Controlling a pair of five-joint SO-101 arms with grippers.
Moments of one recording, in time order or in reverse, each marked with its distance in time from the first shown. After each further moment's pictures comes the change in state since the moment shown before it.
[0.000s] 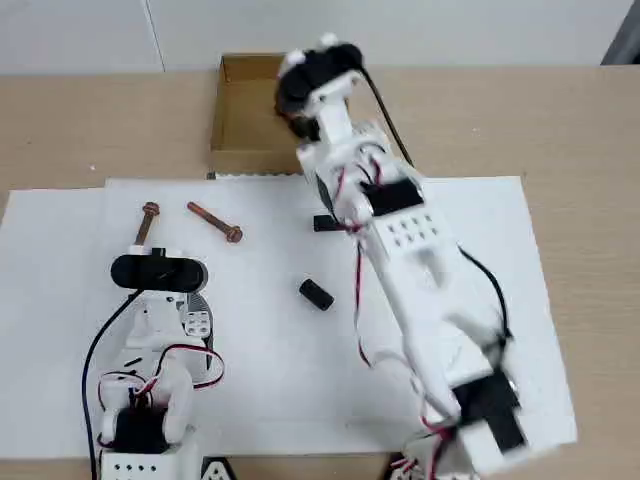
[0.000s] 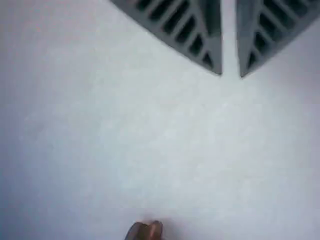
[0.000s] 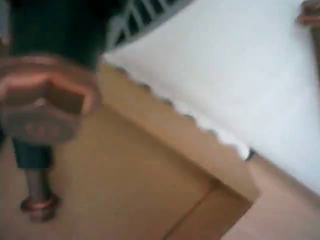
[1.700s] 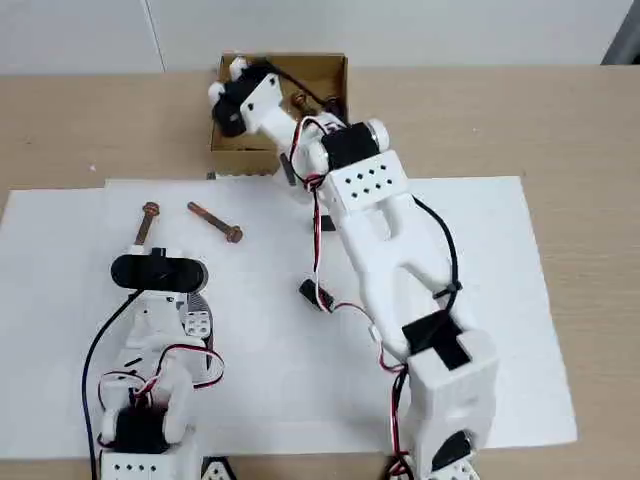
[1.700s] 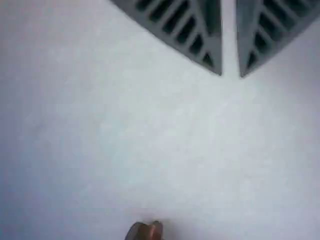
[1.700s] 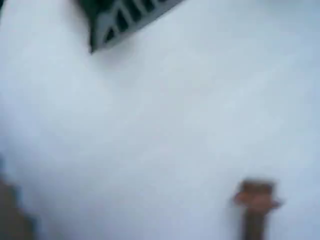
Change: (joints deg) left arm 0.0 0.0 0.0 0.0 -0.1; right arm -5.6 18.9 -36.0 43.0 18.7
